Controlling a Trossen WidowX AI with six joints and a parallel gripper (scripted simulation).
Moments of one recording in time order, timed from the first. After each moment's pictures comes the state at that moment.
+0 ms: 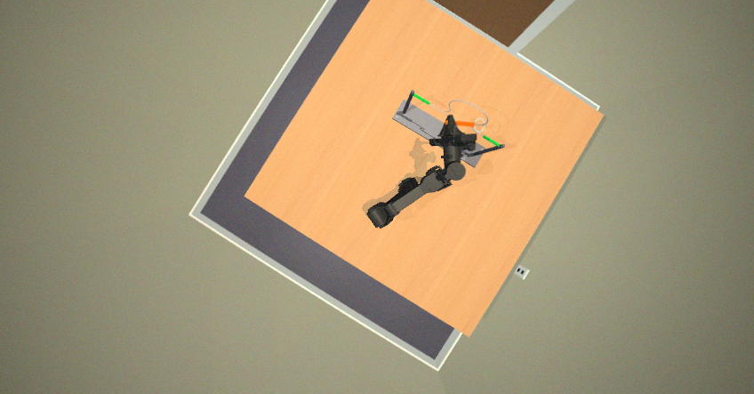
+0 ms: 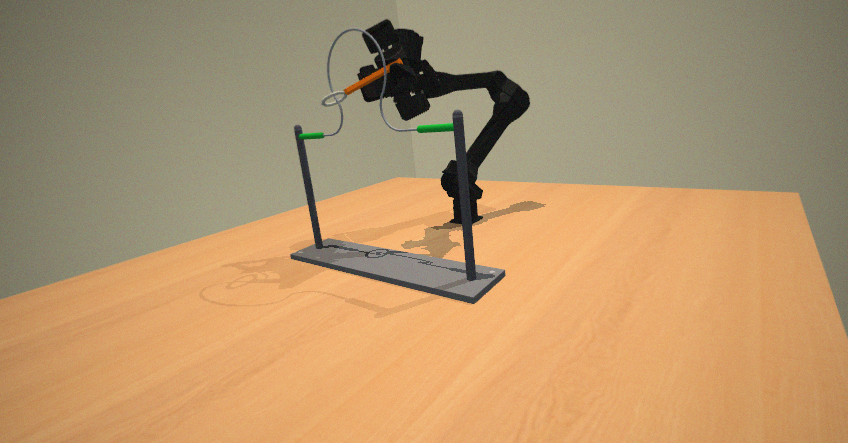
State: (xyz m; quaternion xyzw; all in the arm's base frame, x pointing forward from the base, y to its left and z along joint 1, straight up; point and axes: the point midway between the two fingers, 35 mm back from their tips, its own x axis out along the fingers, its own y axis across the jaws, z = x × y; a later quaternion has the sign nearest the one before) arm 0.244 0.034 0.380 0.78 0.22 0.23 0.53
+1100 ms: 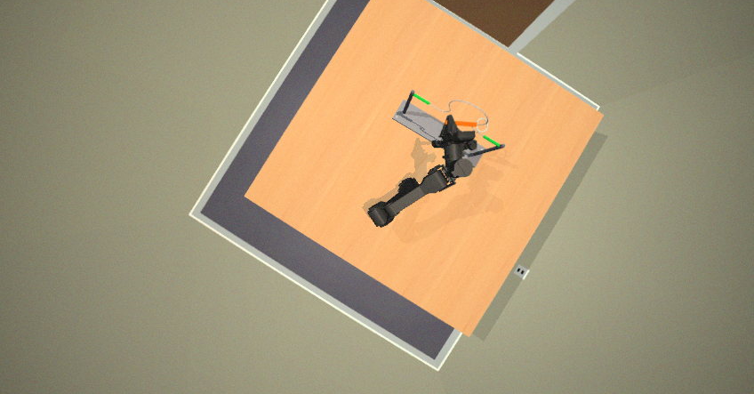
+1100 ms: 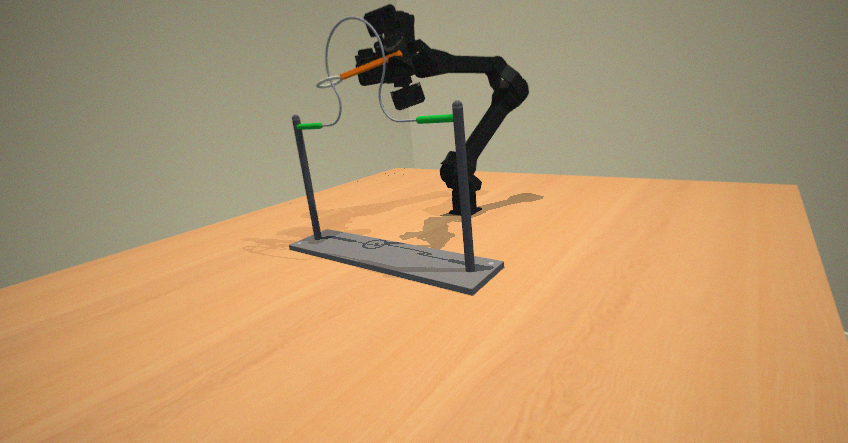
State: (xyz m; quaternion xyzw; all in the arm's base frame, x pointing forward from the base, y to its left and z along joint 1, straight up) arm 0.244 0.034 0.378 0.74 0.24 0.21 0.59
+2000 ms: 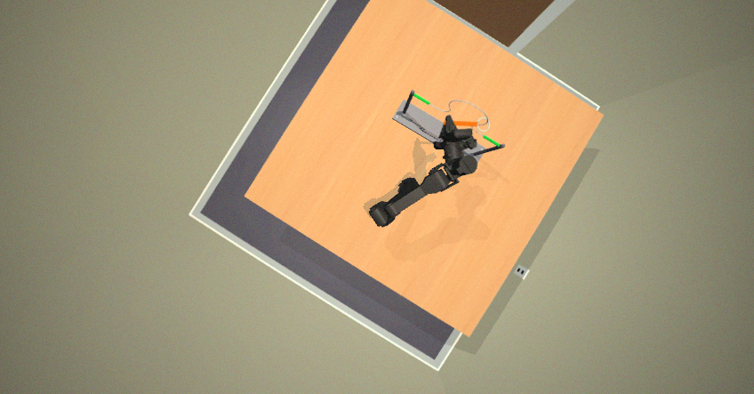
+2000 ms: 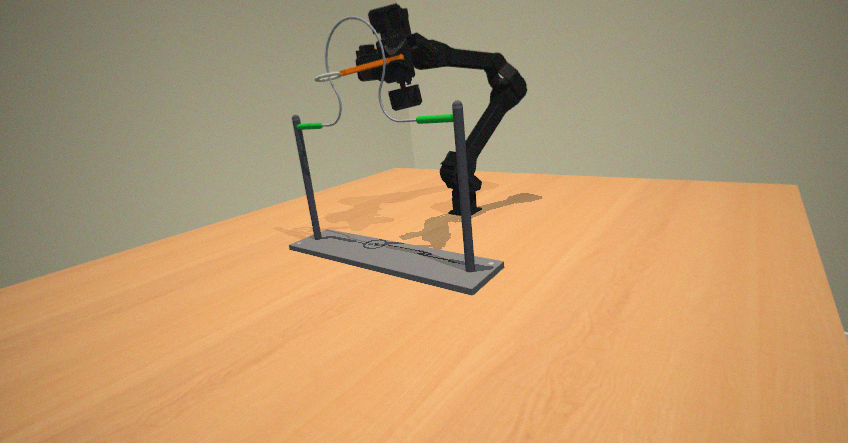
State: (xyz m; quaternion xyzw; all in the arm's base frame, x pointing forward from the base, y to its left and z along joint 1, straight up) arm 0.243 0.036 0.374 0.70 0.26 0.20 0.63
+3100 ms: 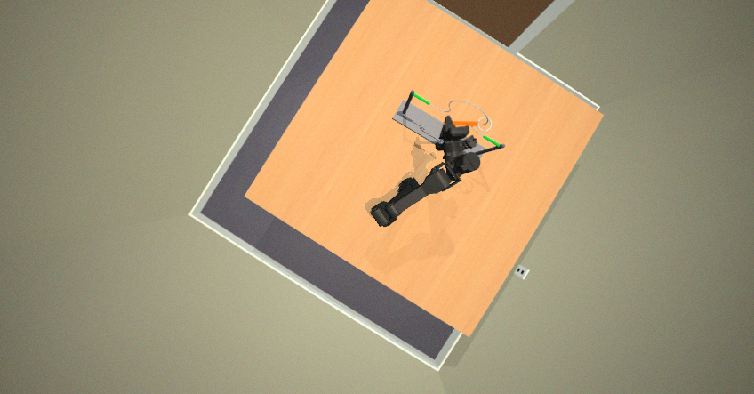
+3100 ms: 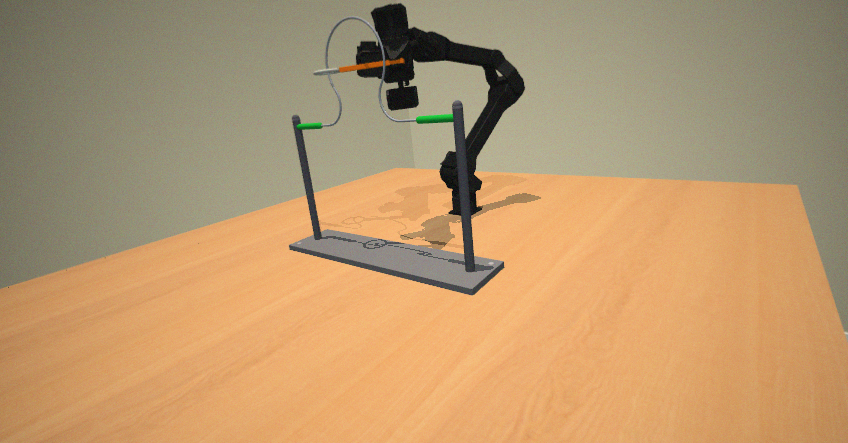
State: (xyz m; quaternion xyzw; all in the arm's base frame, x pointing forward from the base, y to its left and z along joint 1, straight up) arm 0.243 0.037 0.370 0.66 0.27 0.18 0.68
